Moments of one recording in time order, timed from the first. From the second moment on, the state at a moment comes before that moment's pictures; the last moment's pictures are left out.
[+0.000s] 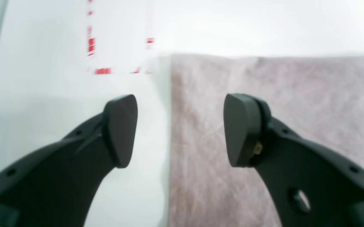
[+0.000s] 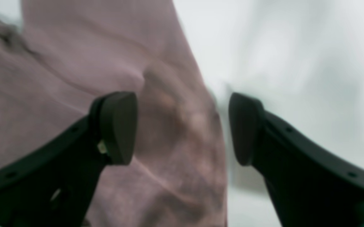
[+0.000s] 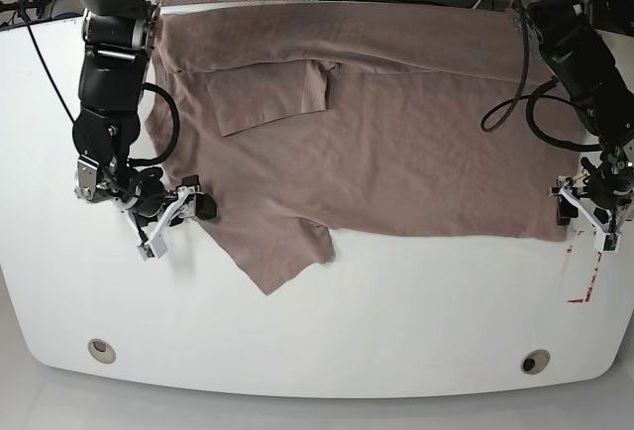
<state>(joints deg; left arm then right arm) -20.5 -18.1 -37.2 67.7 5.3 -42.5 38.3 23.3 17.3 10.0 51.5 24.5 40.6 -45.4</state>
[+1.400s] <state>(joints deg) -32.7 -23.6 -30.1 30.7 4.6 -36.5 22.1 22.6 12.4 10.1 52.4 24.5 40.7 -45.6</state>
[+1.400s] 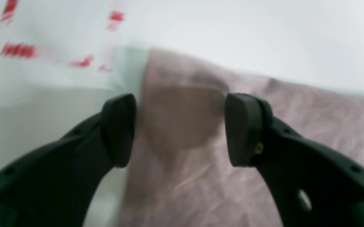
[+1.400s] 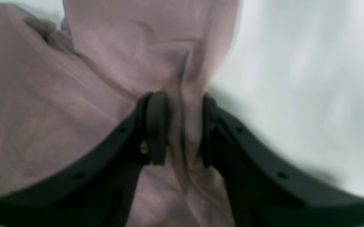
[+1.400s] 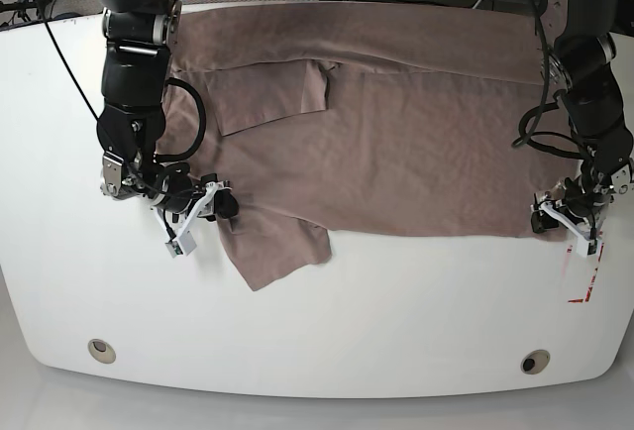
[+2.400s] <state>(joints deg) -18.2 -19.3 -35.3 68.3 3.9 -43.4 38.4 18.0 14.5 13.7 83.0 25.9 41.1 -64.9</state>
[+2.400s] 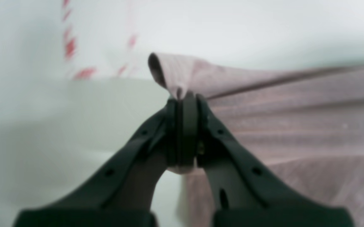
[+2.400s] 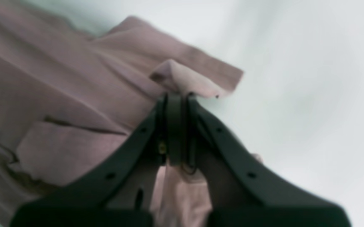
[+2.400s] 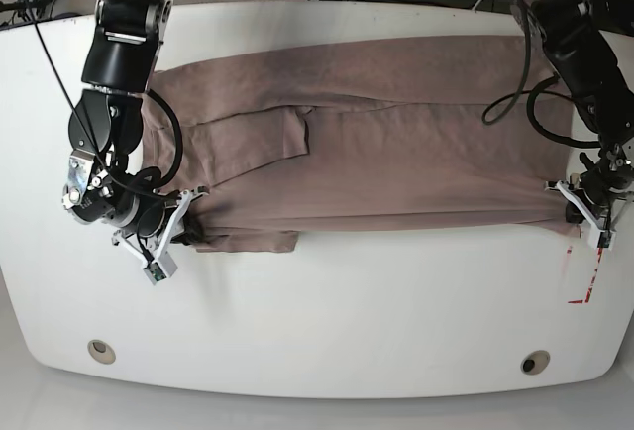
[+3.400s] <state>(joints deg) 16.2 -8.5 -40.4 102.1 2.9 -43.4 43.4 -13.3 10.3 23.5 110.9 25.7 41.1 -70.9</state>
